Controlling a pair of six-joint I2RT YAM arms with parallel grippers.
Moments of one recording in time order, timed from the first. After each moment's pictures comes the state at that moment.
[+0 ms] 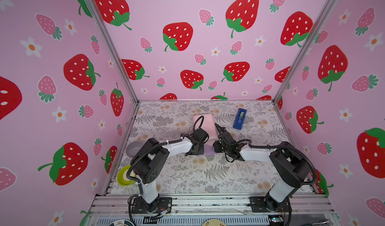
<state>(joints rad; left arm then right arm) -0.71 1.81 1.07 -0.51 -0.13 -0.64 0.84 1.68 0.79 0.08 0.12 0.59</state>
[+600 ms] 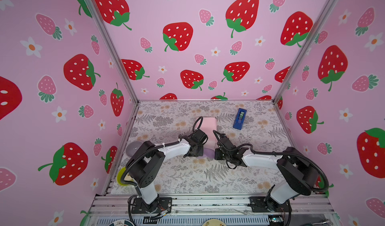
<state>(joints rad) -0.72 1.72 1.00 -0.52 -0.09 -0.62 0.95 1.57 0.72 -0.06 0.11 0.70</state>
